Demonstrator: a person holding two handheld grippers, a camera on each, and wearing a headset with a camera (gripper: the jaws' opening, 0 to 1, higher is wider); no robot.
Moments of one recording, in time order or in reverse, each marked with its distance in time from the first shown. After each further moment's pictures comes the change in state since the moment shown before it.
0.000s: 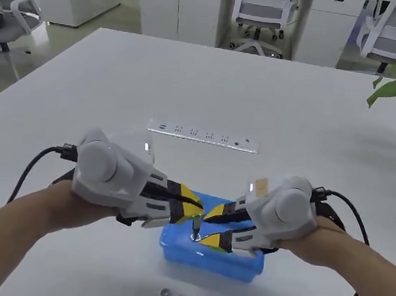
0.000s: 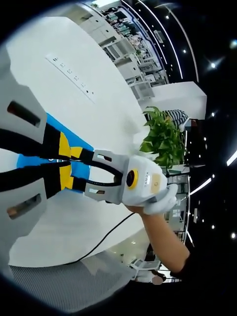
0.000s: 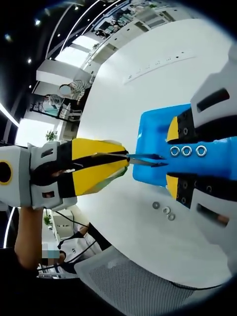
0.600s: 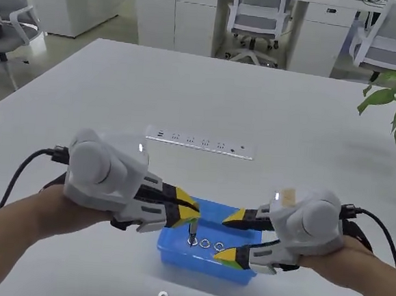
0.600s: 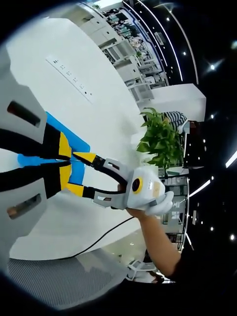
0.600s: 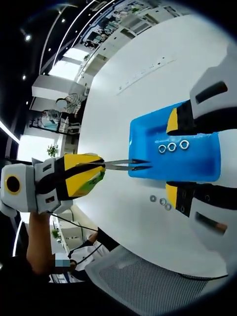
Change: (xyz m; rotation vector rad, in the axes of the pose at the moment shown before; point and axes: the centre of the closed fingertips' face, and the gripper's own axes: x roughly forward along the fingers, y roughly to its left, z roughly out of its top) left arm -0.012 -0.011 0.015 -0.010 -0.006 0.015; right arm -0.037 0.011 -0.011 0.110 -0.019 -0.083
